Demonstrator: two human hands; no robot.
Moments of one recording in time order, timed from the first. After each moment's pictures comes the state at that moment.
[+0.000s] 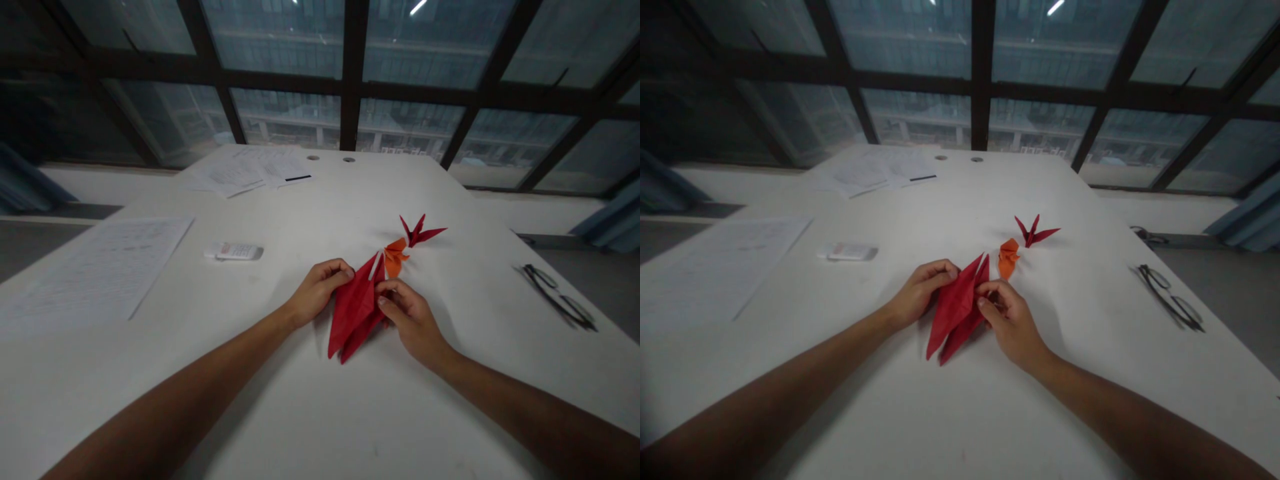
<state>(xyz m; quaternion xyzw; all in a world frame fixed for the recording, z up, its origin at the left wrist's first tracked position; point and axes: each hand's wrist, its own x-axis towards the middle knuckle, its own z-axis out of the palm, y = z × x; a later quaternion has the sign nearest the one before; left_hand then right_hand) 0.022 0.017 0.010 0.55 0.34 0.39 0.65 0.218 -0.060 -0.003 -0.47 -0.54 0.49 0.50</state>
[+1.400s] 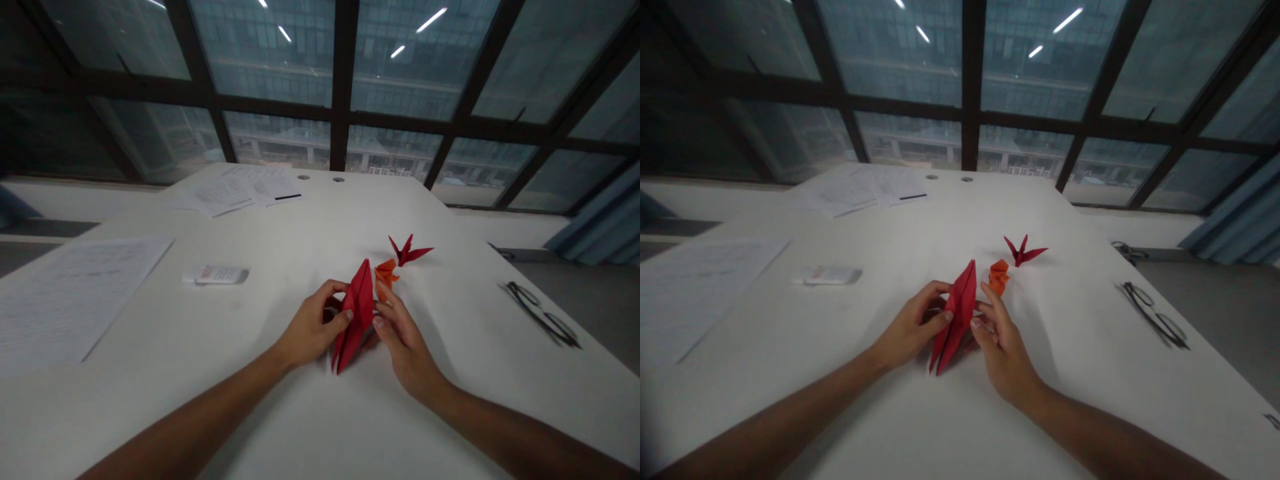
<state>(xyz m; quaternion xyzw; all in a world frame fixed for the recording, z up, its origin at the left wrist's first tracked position) 0.021 0.004 0.010 0.70 0.36 0.34 0.51 0.216 -0.061 -0.015 -0.47 -0.52 0.48 0.53</state>
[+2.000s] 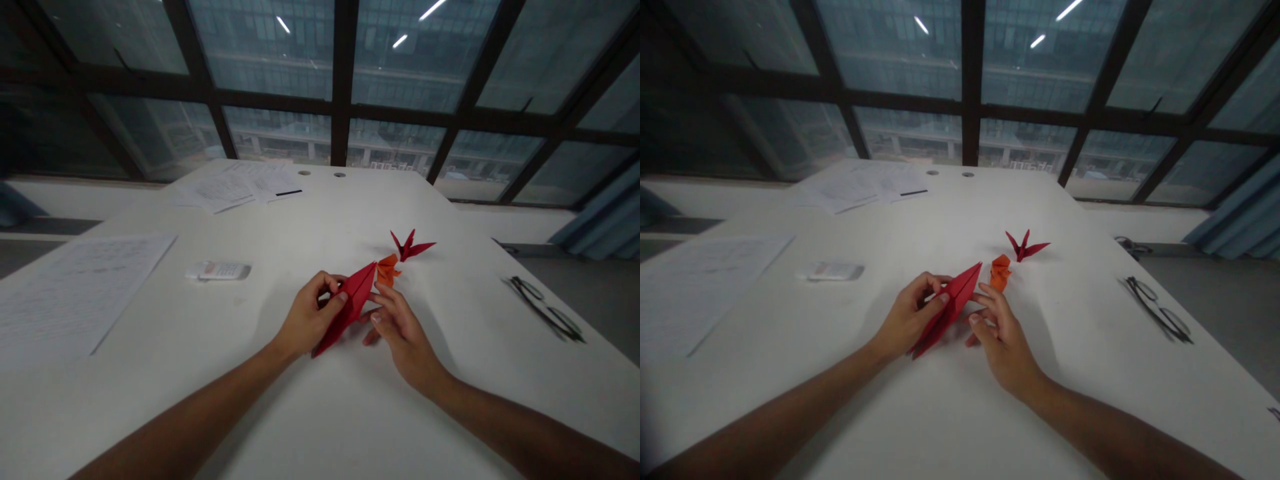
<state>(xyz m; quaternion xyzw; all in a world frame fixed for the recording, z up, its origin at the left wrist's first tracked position) 0.024 0.005 0.012 0.63 0.35 0.45 0.53 0.215 -0.059 -0.016 -0.45 -0.52 0.48 0.54</state>
